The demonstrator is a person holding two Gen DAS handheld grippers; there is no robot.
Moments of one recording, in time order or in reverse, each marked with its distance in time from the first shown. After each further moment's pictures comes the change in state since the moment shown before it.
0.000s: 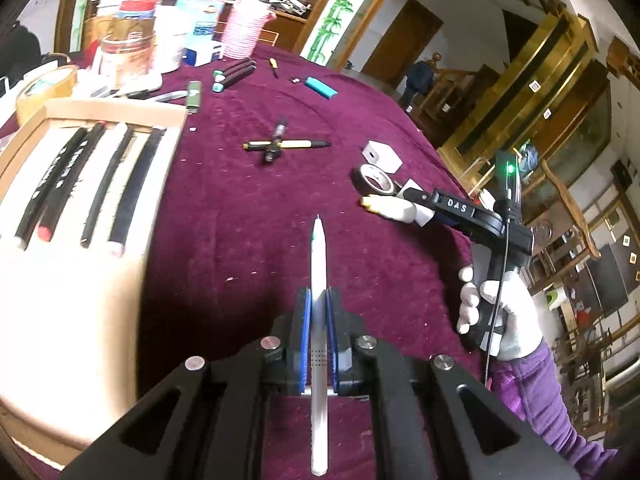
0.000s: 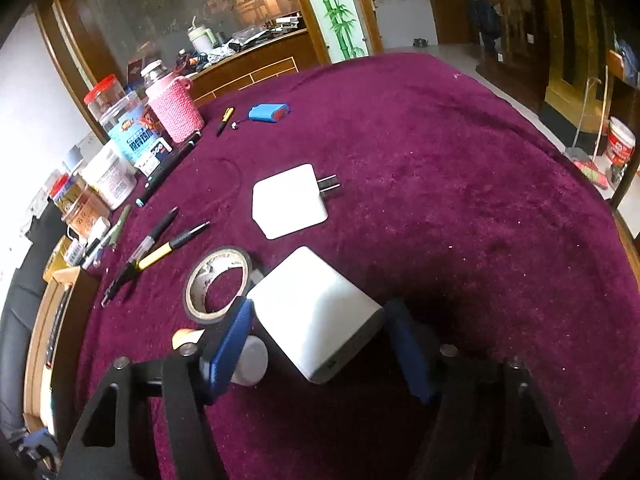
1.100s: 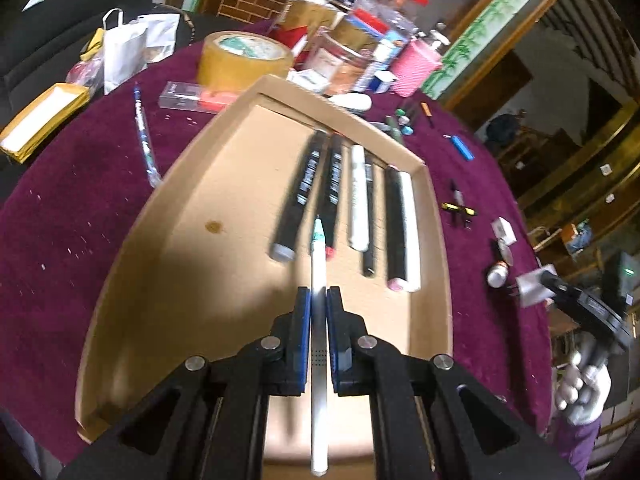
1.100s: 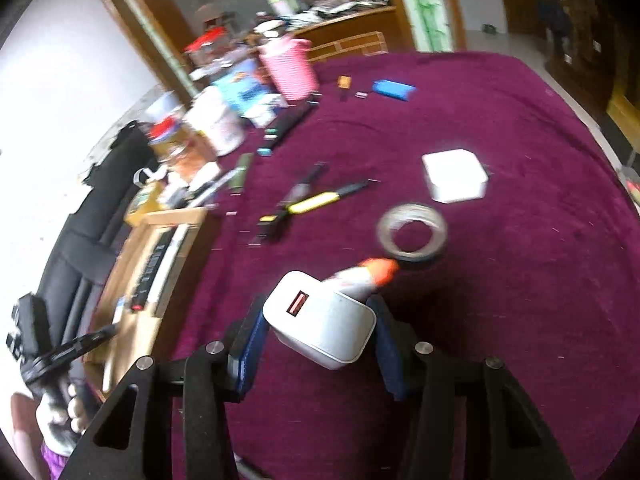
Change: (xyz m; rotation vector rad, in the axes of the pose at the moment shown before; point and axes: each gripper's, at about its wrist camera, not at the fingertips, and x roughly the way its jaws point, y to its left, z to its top) left arm -0.072 0.182 0.014 -0.285 -0.033 0.189; right arm -0.064 0.125 -0.015 -0.145 0.112 0.258
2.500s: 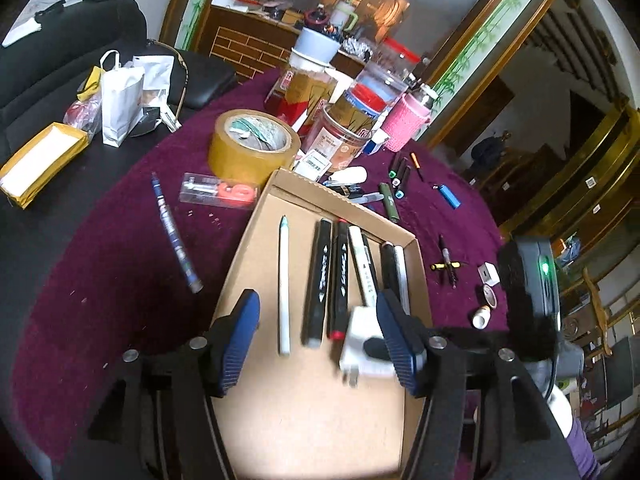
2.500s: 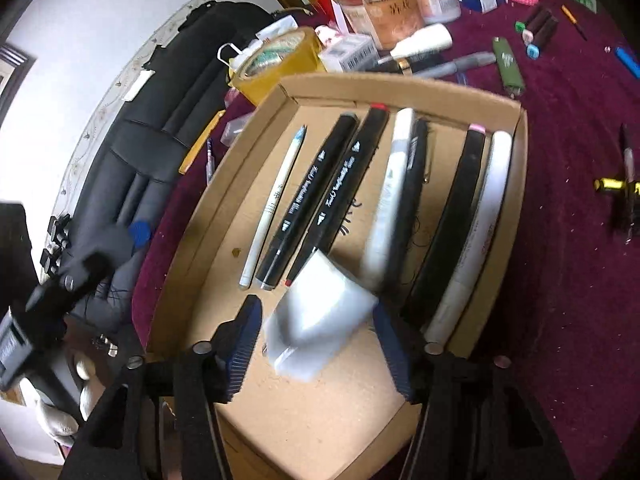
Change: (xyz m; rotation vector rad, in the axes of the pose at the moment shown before) left arm -0.054 0.020 0.047 0.038 -0.131 -0.054; right arm 0.160 0.197 0.000 -0.154 0.364 0.222
